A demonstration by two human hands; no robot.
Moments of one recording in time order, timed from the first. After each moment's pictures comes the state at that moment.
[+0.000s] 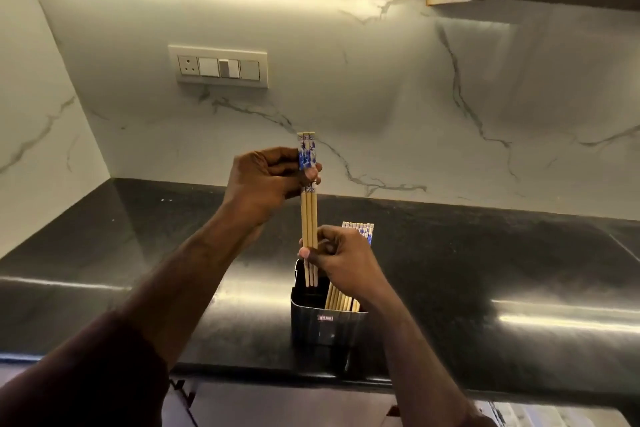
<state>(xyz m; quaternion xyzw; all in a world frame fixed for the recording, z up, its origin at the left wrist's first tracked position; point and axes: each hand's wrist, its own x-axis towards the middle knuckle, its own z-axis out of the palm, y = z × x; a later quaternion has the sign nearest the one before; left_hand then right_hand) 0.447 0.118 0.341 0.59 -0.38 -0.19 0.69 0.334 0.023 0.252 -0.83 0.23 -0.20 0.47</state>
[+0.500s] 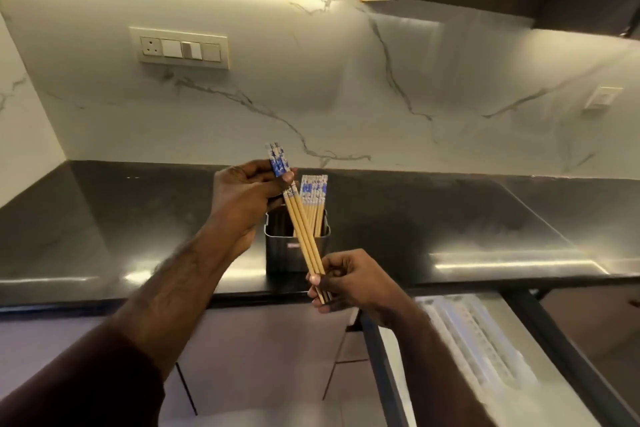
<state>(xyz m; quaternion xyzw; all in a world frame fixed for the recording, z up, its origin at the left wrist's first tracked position) 0.349 0.212 0.314 0.53 -0.29 -0.28 0.74 0.175 0.133 0.241 -0.72 0.32 -0.09 0.61</state>
